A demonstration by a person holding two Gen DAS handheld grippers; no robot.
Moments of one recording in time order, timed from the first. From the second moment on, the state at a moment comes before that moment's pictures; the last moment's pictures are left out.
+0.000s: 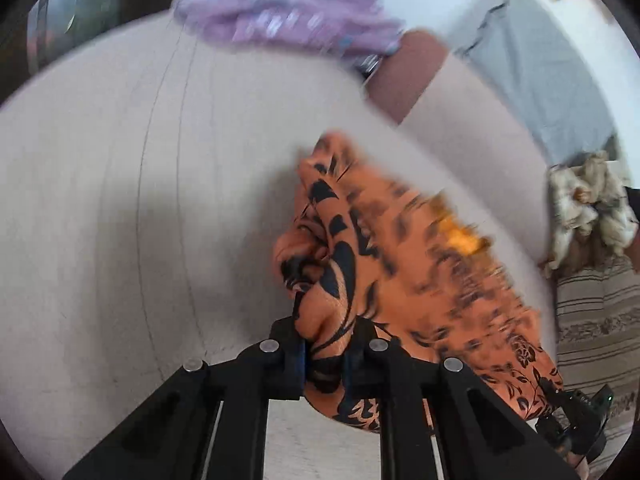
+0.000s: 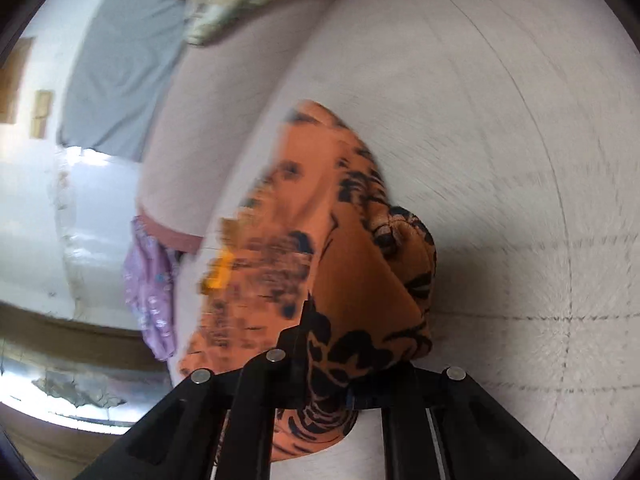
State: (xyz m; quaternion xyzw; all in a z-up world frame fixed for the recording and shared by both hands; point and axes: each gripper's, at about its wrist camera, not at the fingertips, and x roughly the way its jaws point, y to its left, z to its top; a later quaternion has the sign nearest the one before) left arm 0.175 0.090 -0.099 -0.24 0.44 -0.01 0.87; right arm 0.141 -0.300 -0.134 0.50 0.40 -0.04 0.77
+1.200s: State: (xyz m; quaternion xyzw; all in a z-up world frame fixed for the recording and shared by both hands) left arm 0.212 0.116 -0.131 -0.14 0.49 -0.08 0.85; right arm 0.194 -0.351 -0.122 0.25 0.51 0.02 0.83
